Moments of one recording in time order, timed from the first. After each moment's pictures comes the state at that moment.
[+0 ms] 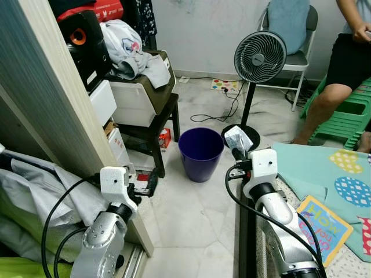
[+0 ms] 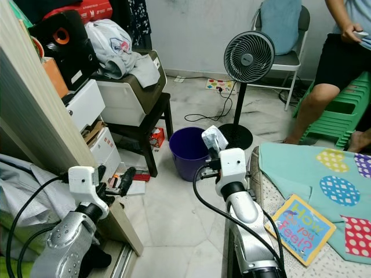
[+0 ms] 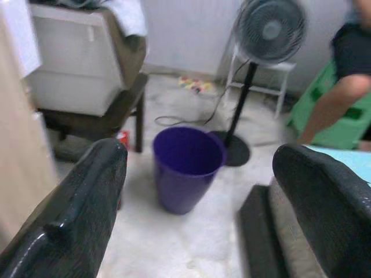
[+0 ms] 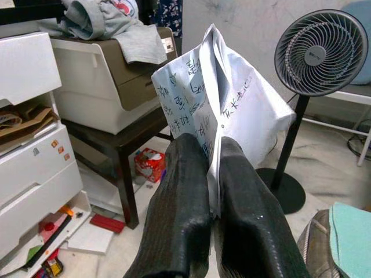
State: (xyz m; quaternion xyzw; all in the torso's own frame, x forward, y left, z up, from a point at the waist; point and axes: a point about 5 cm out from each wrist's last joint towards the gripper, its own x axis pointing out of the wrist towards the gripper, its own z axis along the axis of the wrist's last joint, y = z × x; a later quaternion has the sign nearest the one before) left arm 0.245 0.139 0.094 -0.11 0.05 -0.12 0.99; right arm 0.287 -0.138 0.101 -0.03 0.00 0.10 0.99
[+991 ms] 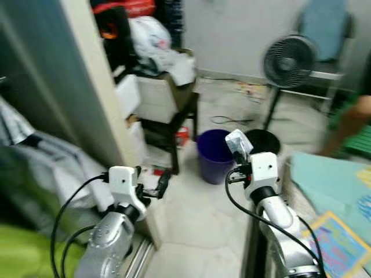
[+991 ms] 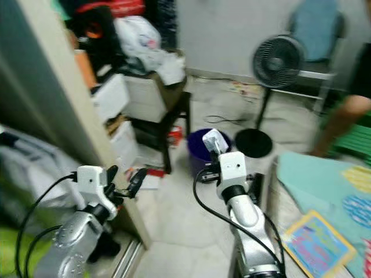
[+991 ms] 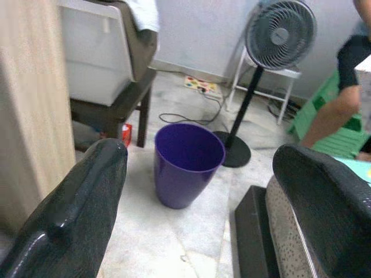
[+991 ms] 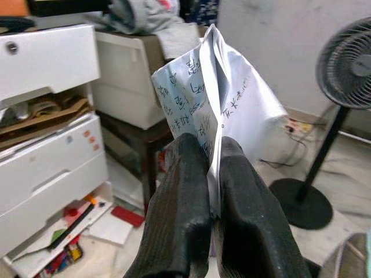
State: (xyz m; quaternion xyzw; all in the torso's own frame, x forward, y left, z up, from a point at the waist) left arm 0.245 0.121 0.093 -0.13 0.07 -0.16 0.98; right arm 0.282 -0.143 0.098 -0.05 0.01 0.09 0.99
